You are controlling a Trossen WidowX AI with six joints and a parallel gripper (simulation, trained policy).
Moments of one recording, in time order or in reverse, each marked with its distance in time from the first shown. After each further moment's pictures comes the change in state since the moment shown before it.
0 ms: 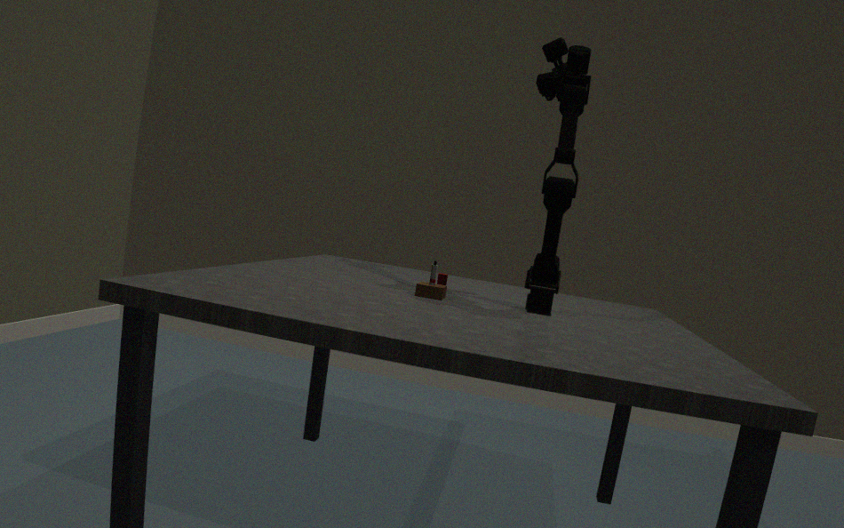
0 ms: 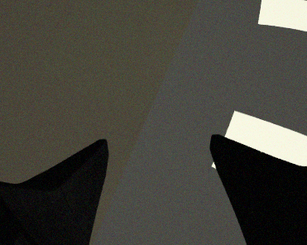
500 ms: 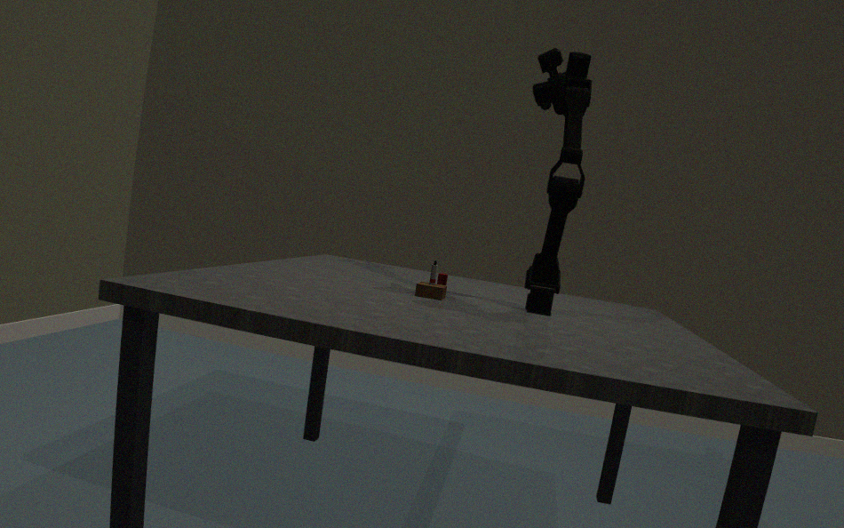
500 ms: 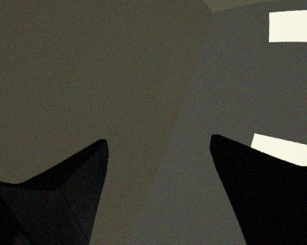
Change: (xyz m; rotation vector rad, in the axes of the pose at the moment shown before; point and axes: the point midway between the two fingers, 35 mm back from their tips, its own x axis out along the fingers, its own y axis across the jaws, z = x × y) arm 0.009 0.031 0.032 0.075 -0.164 0.076
